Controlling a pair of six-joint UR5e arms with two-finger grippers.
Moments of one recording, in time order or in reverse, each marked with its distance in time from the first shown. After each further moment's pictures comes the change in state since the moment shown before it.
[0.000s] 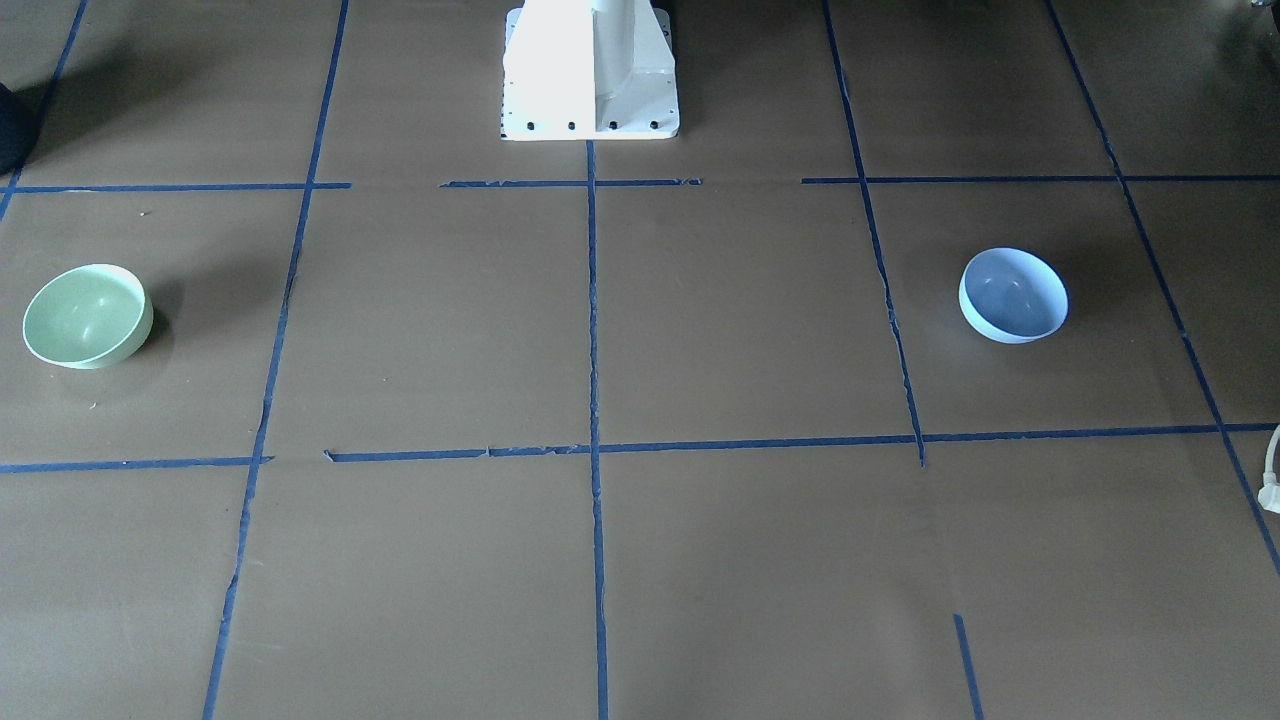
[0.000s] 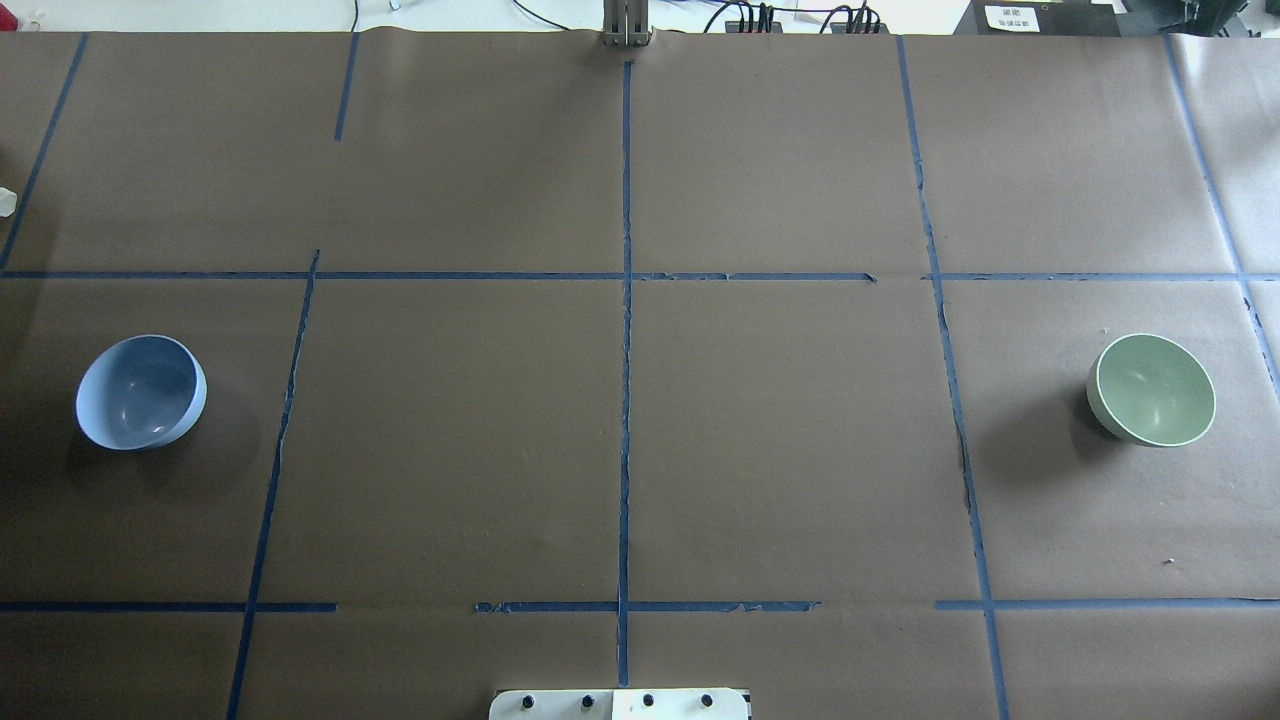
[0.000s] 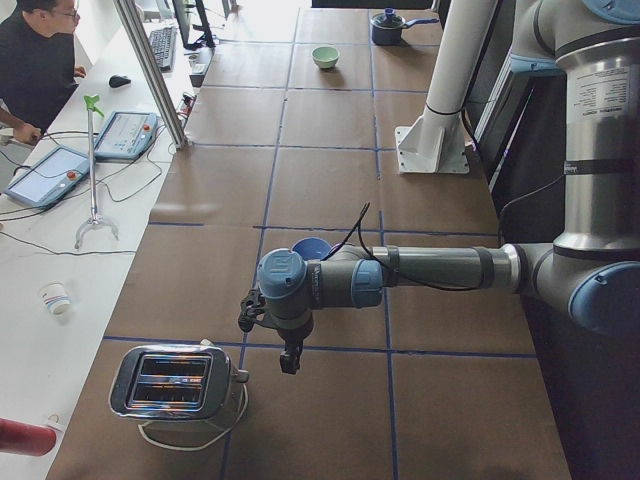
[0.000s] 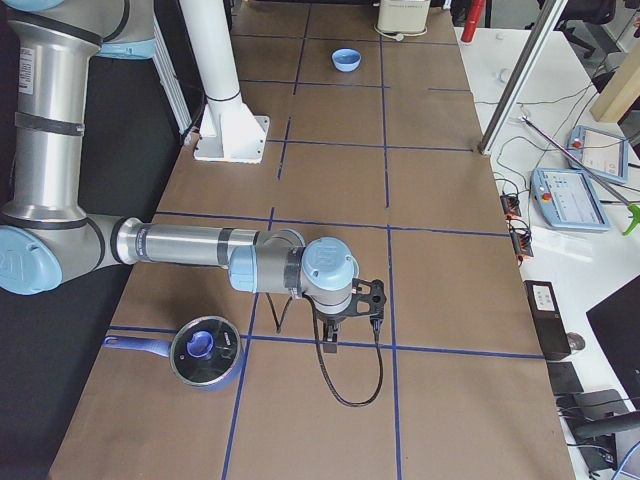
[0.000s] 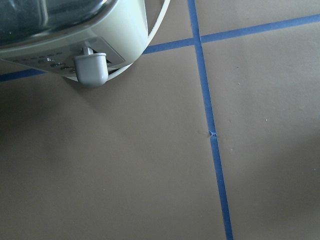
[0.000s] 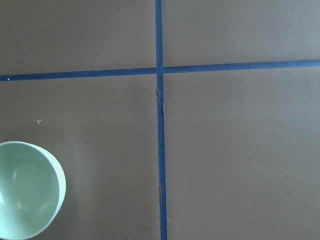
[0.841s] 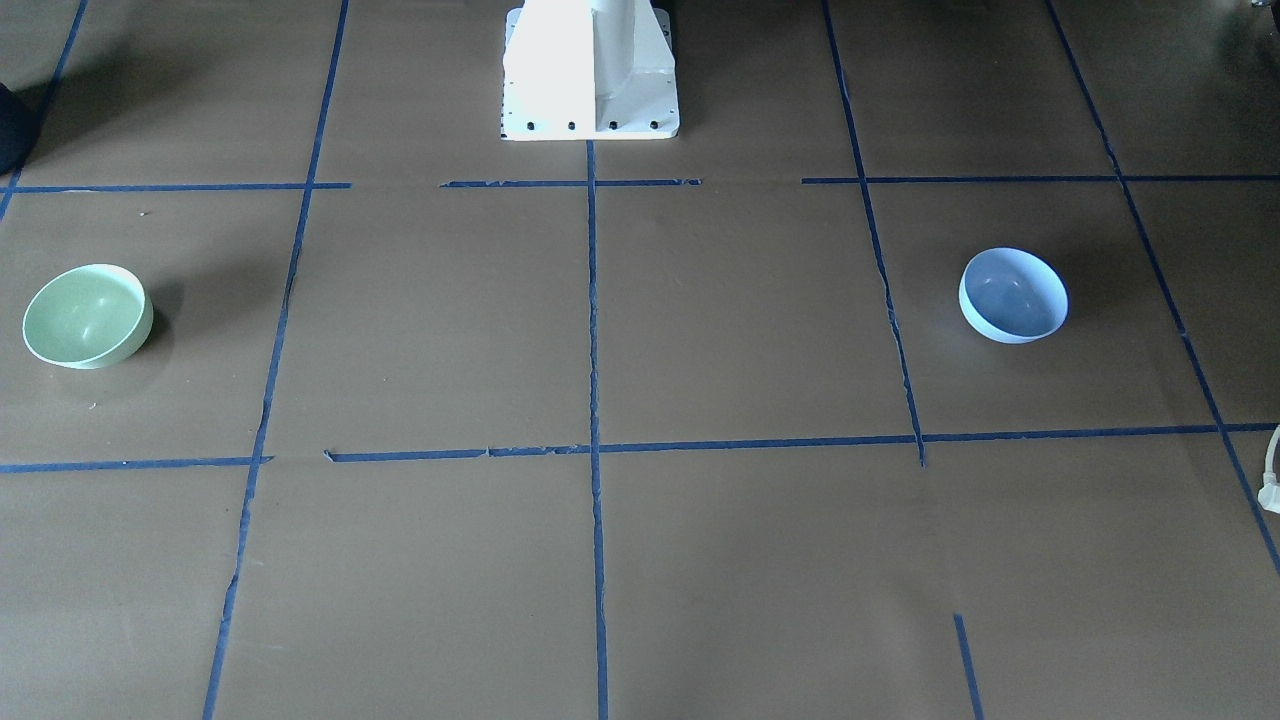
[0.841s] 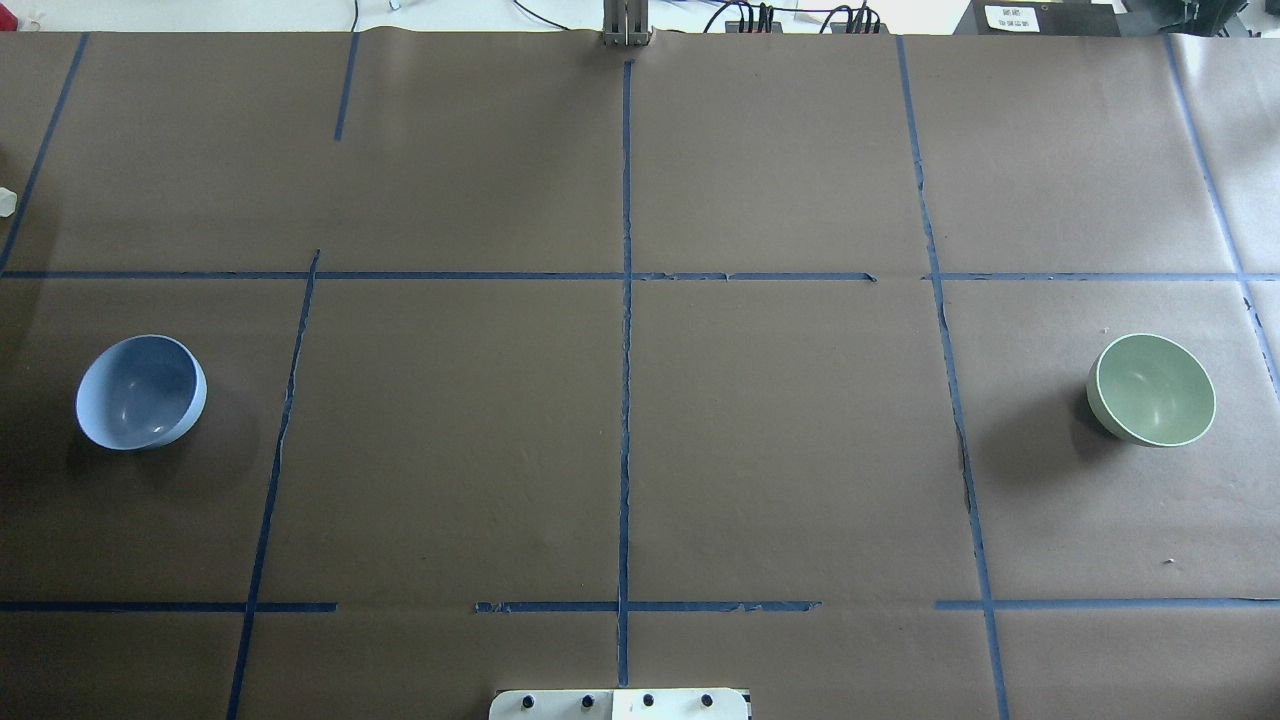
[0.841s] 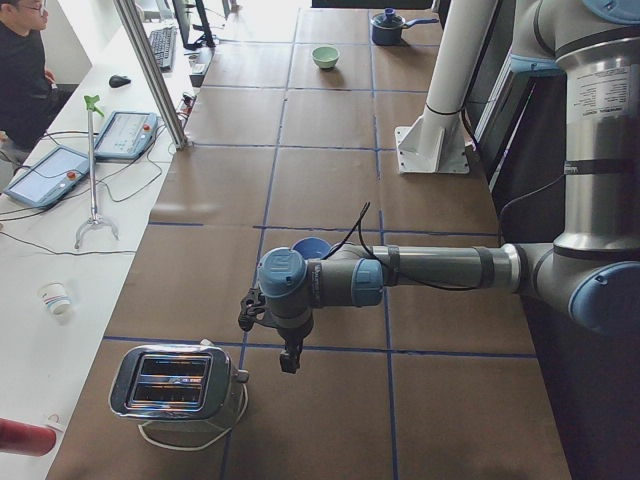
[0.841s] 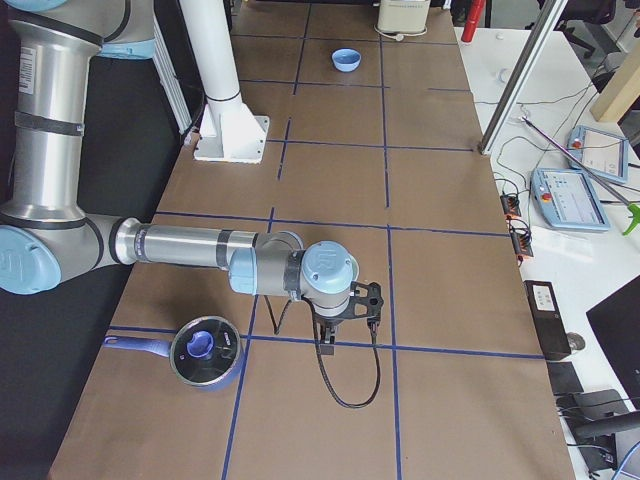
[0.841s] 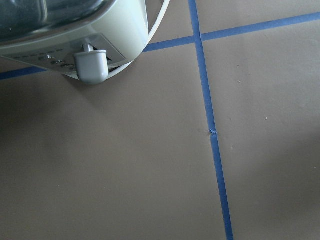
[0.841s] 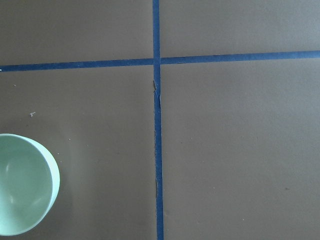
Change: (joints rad) left arm 0.000 -0.001 -0.006 0.002 -0.001 -0.002; right arm -0.008 -0.008 -0.010 0.000 -0.004 -0.009
